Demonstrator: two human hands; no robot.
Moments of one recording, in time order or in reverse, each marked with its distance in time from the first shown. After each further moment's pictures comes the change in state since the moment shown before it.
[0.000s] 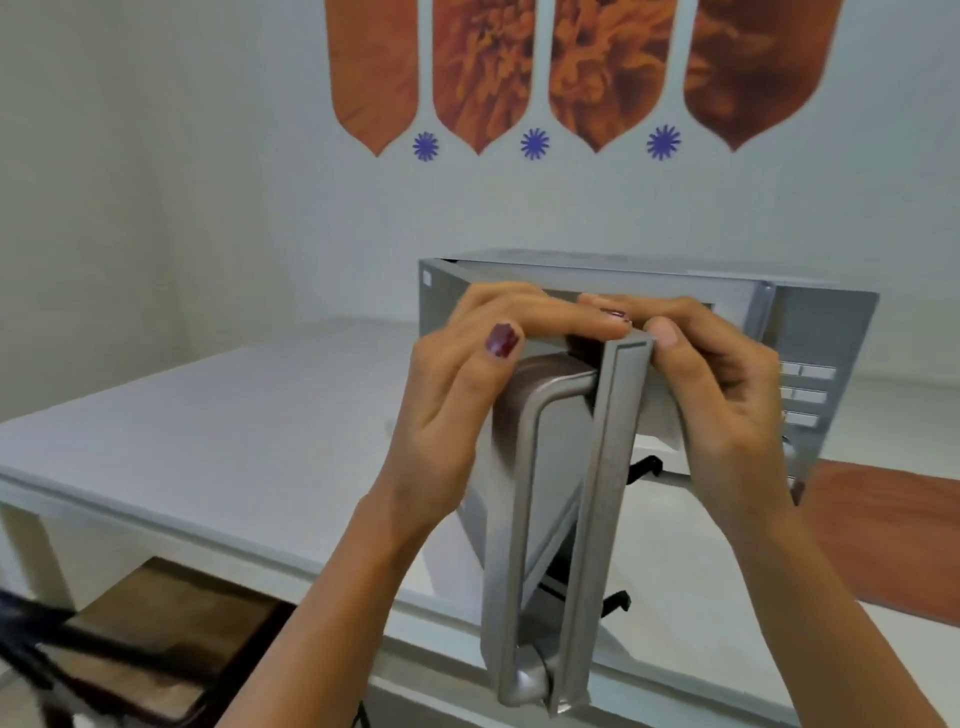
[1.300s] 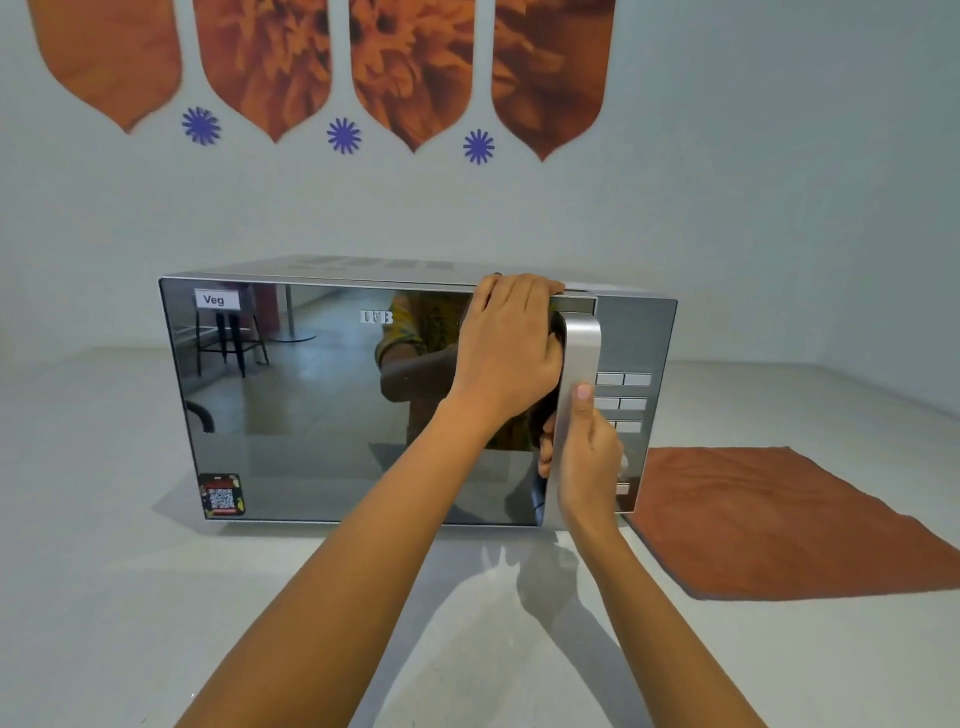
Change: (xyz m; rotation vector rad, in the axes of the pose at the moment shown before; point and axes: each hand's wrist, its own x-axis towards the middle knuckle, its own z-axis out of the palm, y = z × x) left_hand 0.117 -0.150 0.178 0.745 -0.158 0.103; right_hand -0.020 0.157 -0.086 -0.368 0.667 0.588
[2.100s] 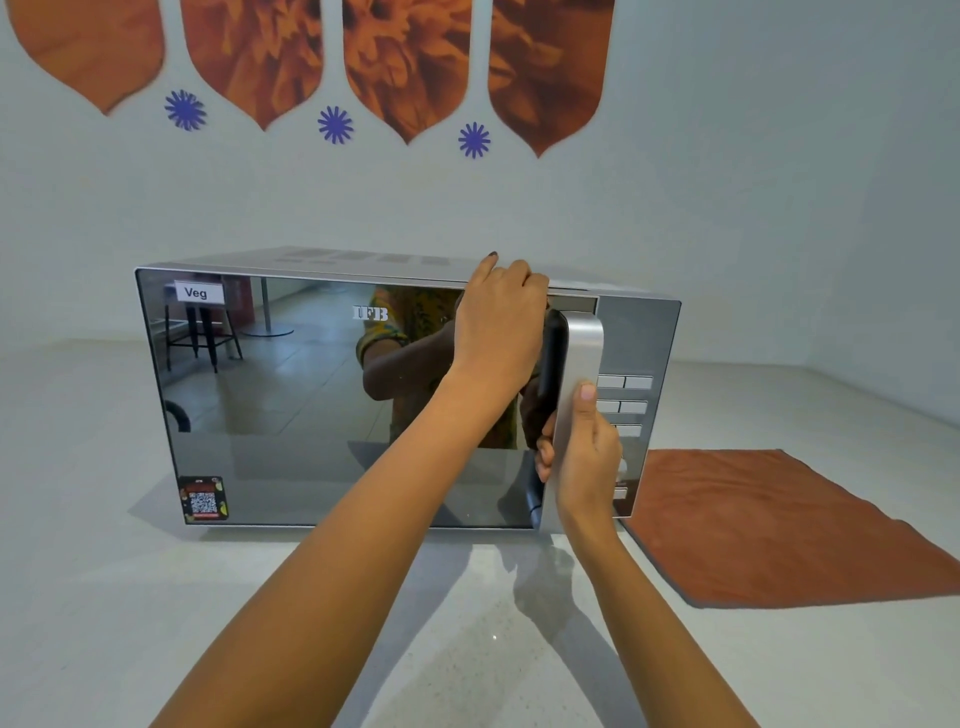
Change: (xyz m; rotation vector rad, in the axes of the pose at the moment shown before) left_hand 0.022 -0.005 -0.003 0.140 -0.073 -0.012; right_hand 0.005 0.006 0.004 0.108 -0.042 -0.012
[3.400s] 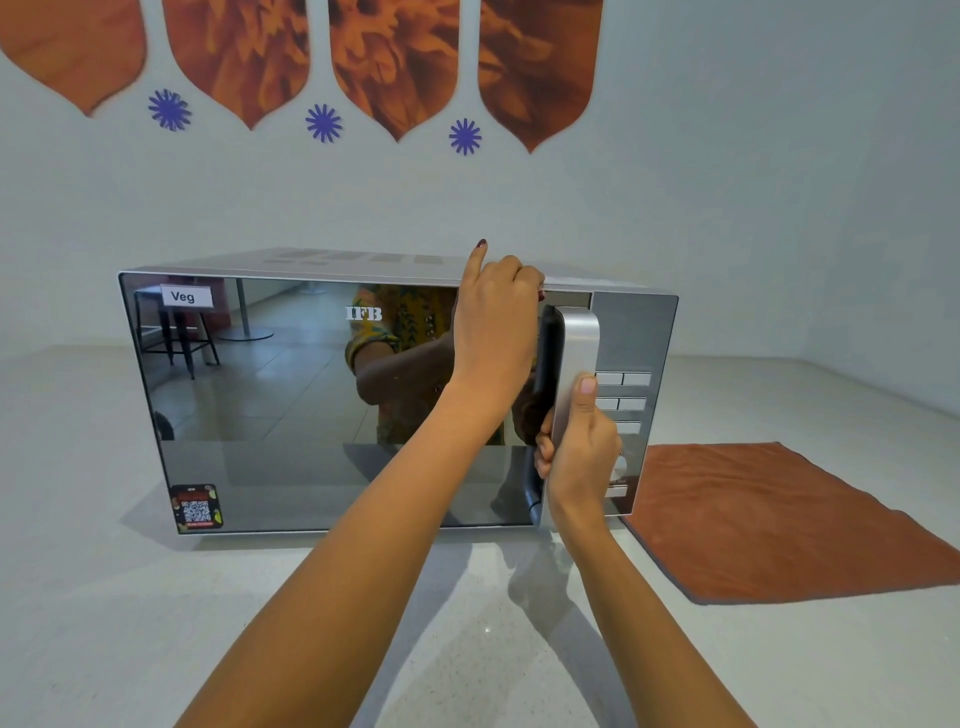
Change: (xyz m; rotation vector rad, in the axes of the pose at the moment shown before) left_hand 0.001 0.001 0.009 -0.122 0.108 -0.082; right_hand 0.003 0.003 0.009 -0.045 0.112 -0.055
